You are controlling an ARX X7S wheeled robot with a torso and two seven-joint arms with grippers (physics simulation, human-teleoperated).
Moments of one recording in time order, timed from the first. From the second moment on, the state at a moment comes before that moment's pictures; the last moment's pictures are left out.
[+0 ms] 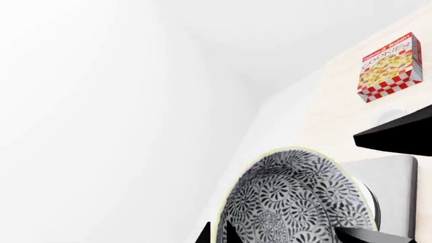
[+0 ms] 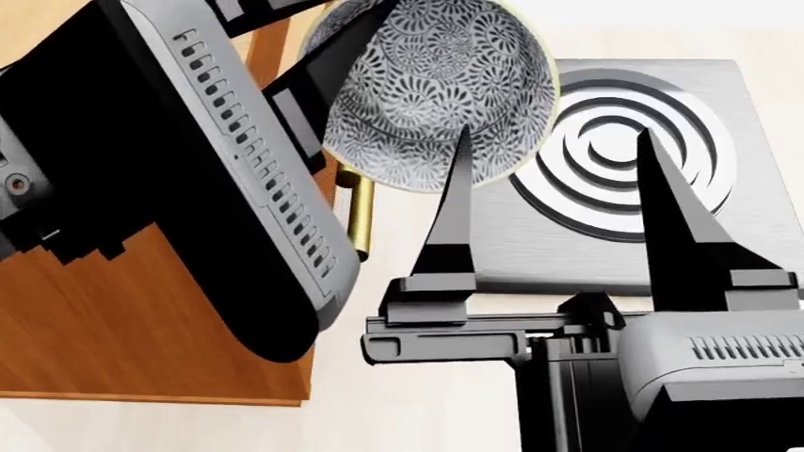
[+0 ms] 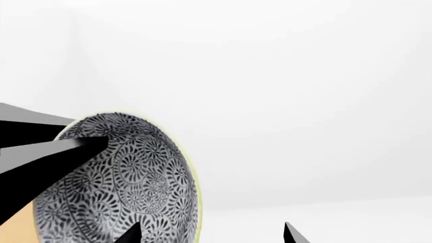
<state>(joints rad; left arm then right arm) -1.79 -0.58 1.21 0.50 -0.89 -0.72 -0.27 0.49 0.56 -0.38 -0.82 0.68 0.35 0.71</state>
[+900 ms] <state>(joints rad) -1.77 -0.58 1.20 0.54 -0.90 -0.71 -0.26 0.51 0.55 -0.39 -0.76 0.71 0.33 0.68</state>
